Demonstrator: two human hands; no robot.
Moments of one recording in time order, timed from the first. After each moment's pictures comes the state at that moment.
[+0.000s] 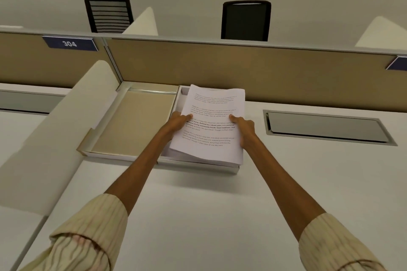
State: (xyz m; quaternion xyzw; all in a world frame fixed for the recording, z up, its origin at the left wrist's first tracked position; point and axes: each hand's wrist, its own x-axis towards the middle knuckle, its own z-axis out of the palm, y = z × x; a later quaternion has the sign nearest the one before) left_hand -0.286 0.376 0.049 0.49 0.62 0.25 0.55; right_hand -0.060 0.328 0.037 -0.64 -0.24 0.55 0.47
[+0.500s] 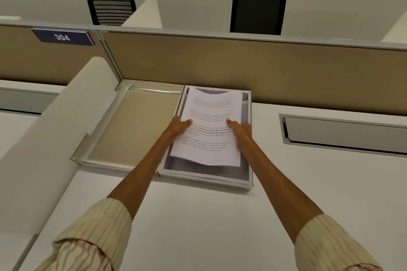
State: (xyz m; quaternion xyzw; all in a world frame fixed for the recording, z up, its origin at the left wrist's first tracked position) left_hand -0.302 0.434 -0.004 0.49 0.65 0.23 0.53; right_hand -0.090 0.402 -0.018 -0.69 -0.24 0.53 0.43
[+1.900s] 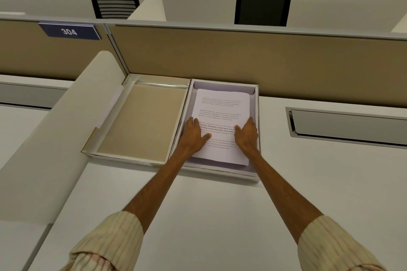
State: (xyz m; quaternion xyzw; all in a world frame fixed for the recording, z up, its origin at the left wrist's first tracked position) left_hand -0.288 0.388 -0.051 0.71 0.64 0.08 0.27; right_hand -0.106 0.378 -0.052 -0.78 -0.45 0.31 0.30
